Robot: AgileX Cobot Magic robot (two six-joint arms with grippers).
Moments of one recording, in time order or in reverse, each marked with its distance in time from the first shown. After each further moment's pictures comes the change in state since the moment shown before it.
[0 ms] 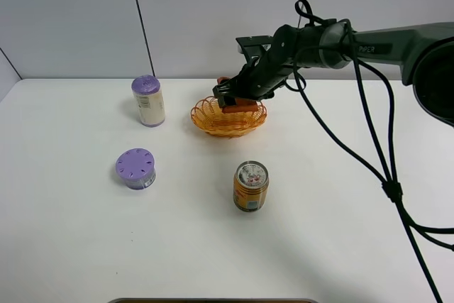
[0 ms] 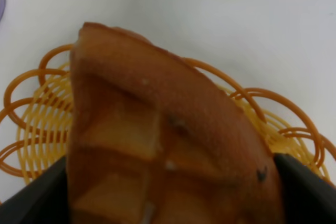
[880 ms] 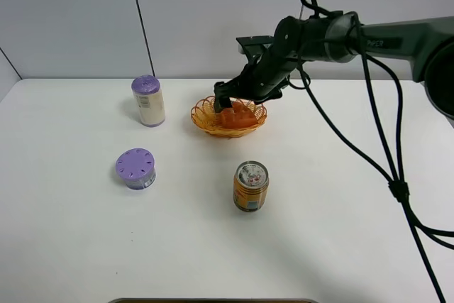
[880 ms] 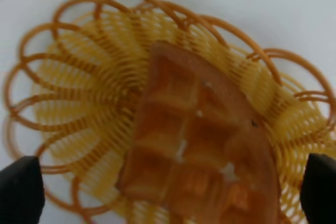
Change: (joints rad) left arm 0.000 0.000 0.000 0.000 0.000 0.000; right arm 0.000 -0.072 0.001 -0.005 0.129 0.005
